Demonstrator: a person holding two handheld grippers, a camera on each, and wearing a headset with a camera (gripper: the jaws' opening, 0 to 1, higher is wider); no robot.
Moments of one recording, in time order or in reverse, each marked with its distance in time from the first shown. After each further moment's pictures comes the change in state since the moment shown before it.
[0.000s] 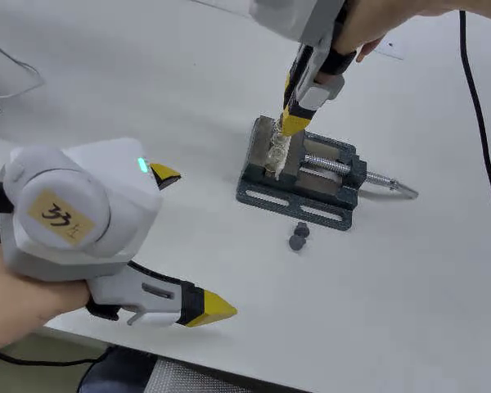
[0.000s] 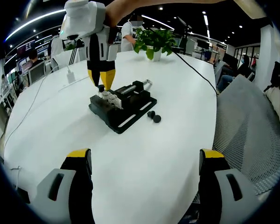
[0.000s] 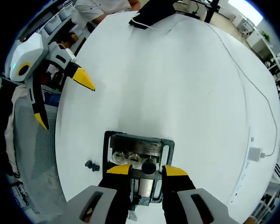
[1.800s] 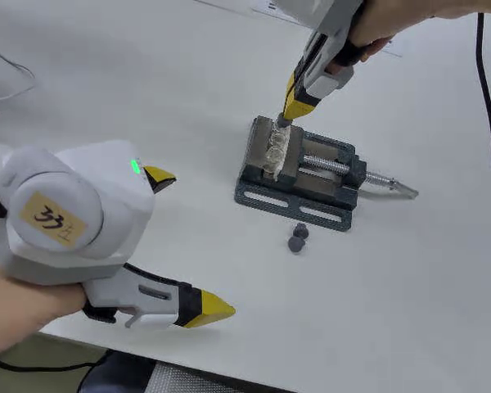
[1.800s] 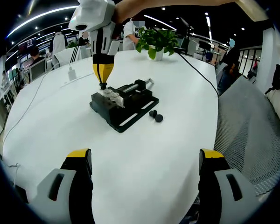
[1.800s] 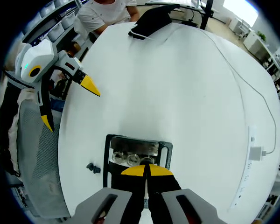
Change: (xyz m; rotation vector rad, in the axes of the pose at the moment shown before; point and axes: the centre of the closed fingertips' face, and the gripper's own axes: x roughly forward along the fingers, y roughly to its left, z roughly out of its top) left arm 0.003 0.003 -0.002 -0.024 0.003 0.000; right arm -0.004 -0.004 0.003 0.008 -0.098 0.027
